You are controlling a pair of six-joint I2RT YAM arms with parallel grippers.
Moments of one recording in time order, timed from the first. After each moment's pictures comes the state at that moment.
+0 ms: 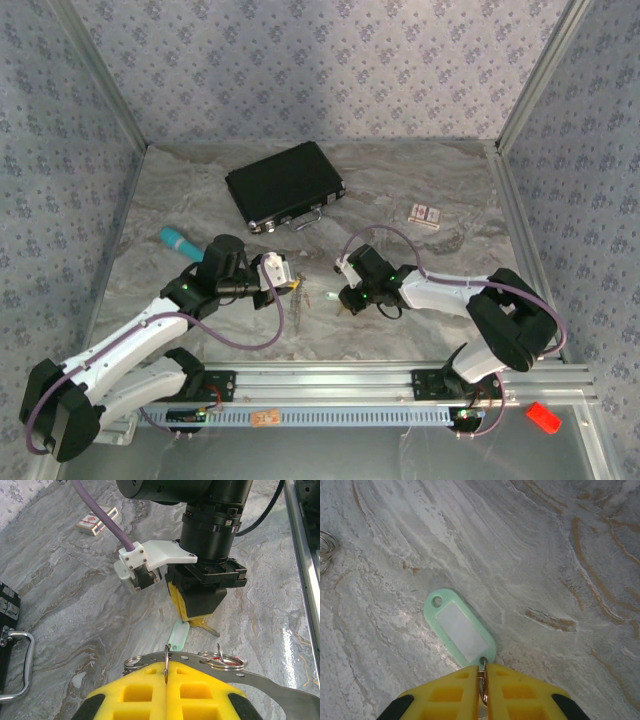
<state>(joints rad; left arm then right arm) -0.66 0.93 0.60 -0.24 0.52 0.53 0.78 1.49 0.66 -0.19 -0.16 0.16</state>
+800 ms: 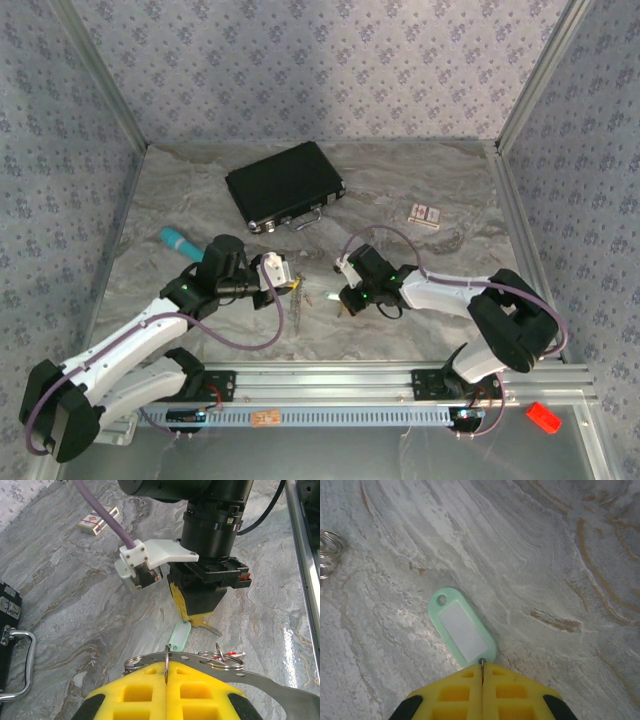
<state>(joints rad) -0.66 0.92 0.60 -0.25 0.51 0.53 0.78 1.47 0.66 -0.19 -0.17 0.16</state>
